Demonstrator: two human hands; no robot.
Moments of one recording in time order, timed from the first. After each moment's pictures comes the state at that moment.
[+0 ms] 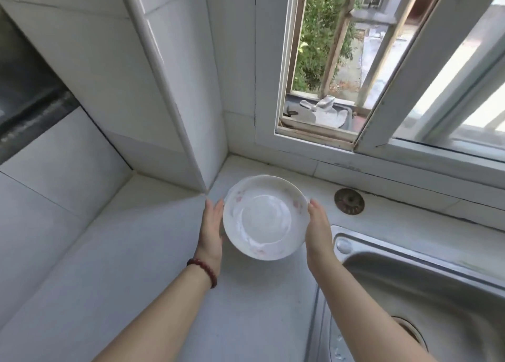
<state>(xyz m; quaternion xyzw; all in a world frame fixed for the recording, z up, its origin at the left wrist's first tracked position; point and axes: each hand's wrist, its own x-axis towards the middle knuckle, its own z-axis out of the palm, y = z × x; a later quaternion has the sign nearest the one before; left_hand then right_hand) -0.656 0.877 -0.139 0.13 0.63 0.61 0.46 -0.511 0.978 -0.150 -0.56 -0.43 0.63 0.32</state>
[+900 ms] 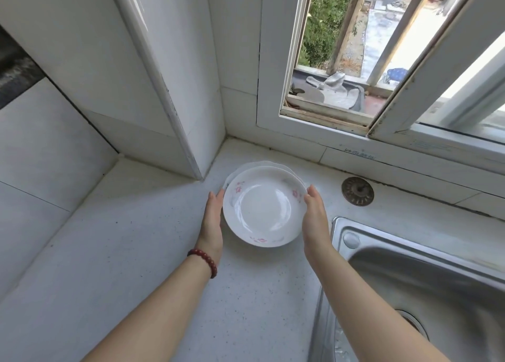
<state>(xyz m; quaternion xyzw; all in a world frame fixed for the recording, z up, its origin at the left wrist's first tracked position) -0.670 0.895 -0.182 0.13 0.64 0.59 0.47 -0.528 0.999 -0.192 -0.56 -0.43 0.64 0.30</state>
